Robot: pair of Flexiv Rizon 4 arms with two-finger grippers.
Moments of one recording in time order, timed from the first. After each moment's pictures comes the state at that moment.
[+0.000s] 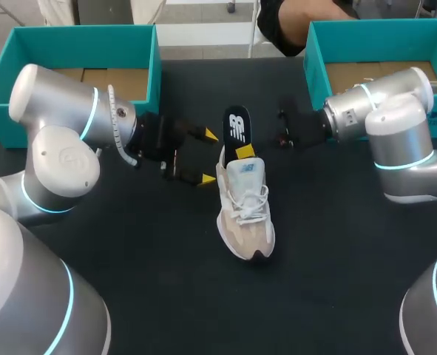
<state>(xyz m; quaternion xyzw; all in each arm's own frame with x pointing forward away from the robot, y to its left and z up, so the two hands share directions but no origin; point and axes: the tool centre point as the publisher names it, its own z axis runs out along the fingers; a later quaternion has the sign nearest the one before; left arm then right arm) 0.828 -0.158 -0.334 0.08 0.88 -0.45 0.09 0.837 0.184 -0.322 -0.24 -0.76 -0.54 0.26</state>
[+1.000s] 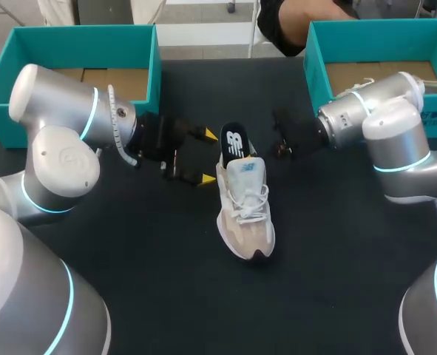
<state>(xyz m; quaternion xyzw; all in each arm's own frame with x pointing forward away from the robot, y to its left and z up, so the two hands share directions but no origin) 0.828 -0.158 -0.334 0.08 0.88 -0.45 0.09 0.816 0.185 -0.341 -0.27 -0.75 -0.50 0.34</state>
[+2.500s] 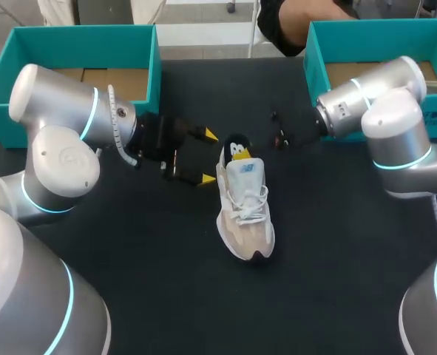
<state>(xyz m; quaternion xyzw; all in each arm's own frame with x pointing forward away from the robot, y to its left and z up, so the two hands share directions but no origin) 0.828 -0.158 -0.334 0.08 0.88 -0.45 0.09 0.822 0.189 -0.324 -0.28 -0.77 -0.48 0.31</state>
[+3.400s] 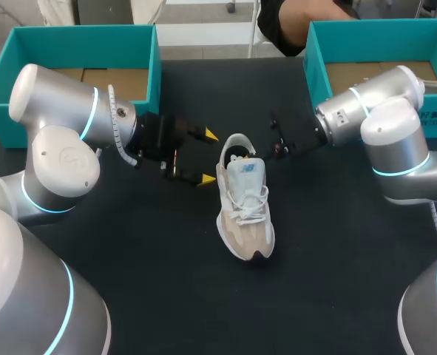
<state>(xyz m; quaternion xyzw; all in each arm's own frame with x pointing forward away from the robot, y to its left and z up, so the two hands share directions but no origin) 0.828 -0.158 -0.334 0.08 0.88 -0.45 0.09 0.813 0.187 -0.341 -0.30 -0.76 -0.47 0.33</state>
